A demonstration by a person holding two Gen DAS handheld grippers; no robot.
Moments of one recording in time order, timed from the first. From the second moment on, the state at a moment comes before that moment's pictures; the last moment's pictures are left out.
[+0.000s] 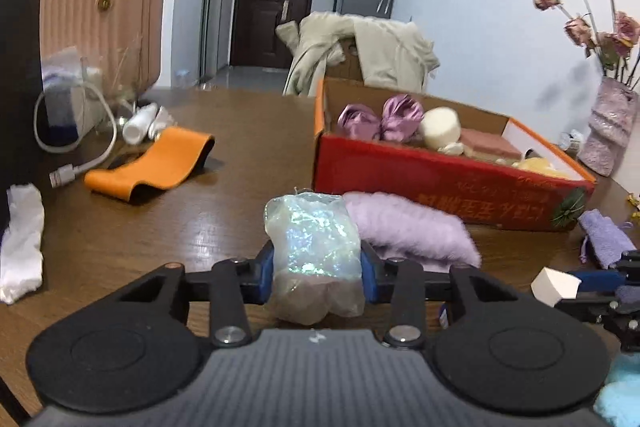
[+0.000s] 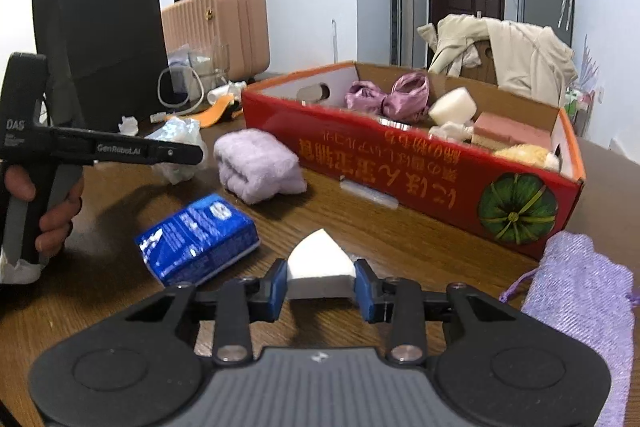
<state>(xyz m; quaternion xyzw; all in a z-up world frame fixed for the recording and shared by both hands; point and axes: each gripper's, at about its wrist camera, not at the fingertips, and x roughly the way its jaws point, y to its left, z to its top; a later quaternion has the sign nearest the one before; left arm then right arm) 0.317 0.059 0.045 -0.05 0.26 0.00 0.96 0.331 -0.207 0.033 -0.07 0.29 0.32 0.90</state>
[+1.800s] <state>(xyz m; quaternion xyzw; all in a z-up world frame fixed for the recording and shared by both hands) 0.329 -0.018 0.189 -0.01 0.26 -0.15 0.95 0.317 -0.272 0.183 -0.10 0.21 0.26 0.94</state>
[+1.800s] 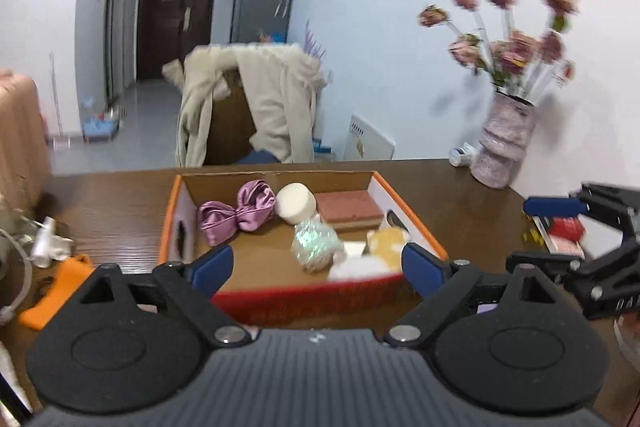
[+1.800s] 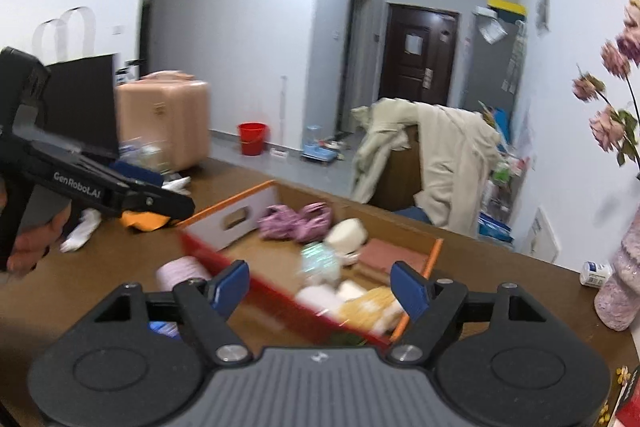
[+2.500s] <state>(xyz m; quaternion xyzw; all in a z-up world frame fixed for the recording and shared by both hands) 0.134 -0.006 0.055 -0.01 0.21 -0.14 0.97 0.135 -0.290 0.051 -0.01 0.21 0.27 0.94</state>
